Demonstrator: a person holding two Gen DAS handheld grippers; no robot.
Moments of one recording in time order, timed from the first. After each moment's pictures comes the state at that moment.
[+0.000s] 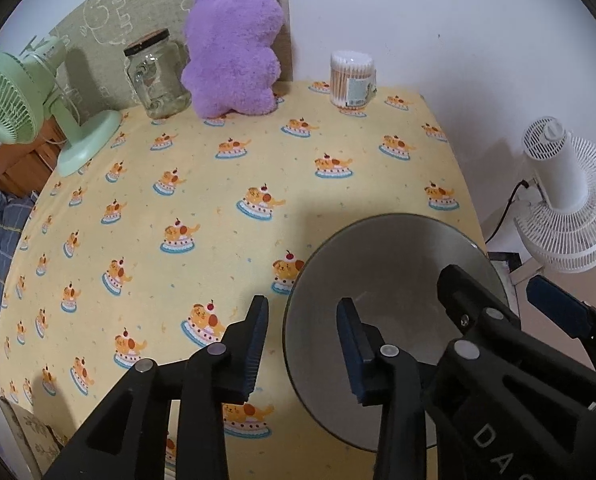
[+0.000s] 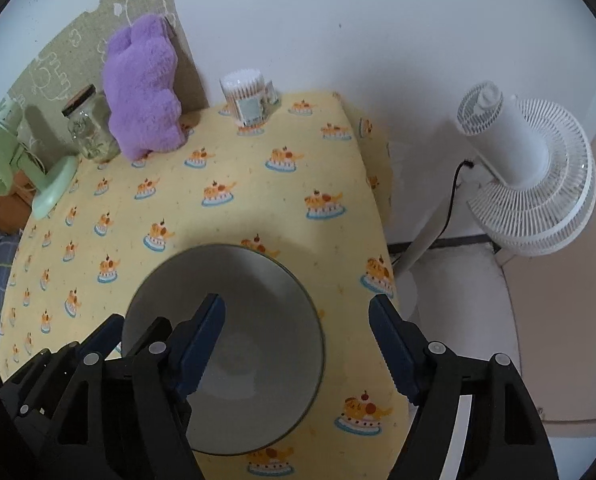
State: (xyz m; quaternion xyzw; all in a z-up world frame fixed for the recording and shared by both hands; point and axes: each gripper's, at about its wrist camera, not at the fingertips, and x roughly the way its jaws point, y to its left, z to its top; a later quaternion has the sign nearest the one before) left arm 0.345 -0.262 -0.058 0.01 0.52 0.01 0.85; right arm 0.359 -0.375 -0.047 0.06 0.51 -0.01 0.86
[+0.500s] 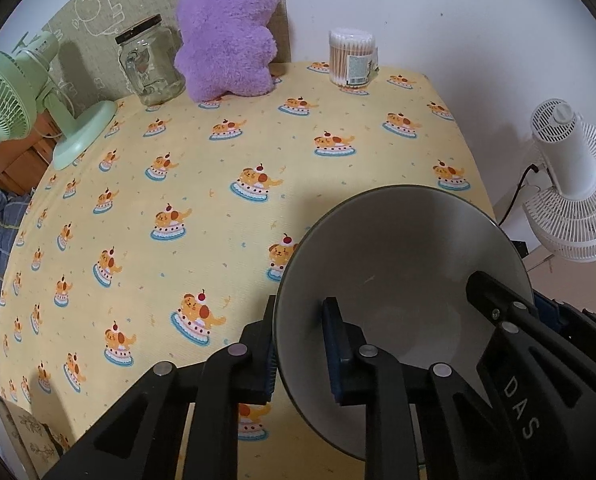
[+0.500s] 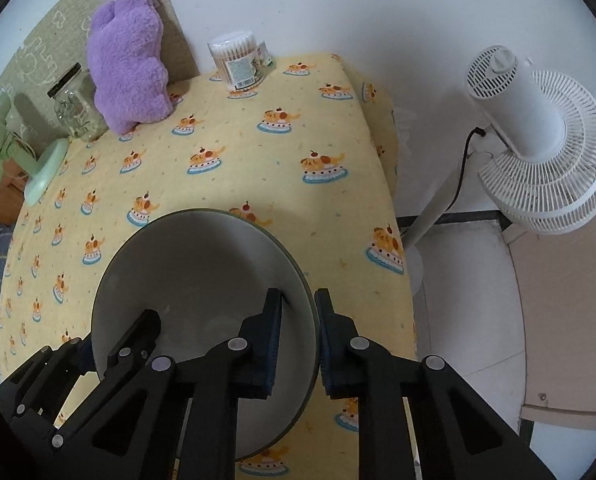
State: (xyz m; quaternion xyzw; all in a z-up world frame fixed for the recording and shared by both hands) left arm 0.347 -0.266 -0.076 0.02 0.54 0.02 0.84; right arm 0.365 -0.377 -0.074 0.07 0.55 0.00 0.83
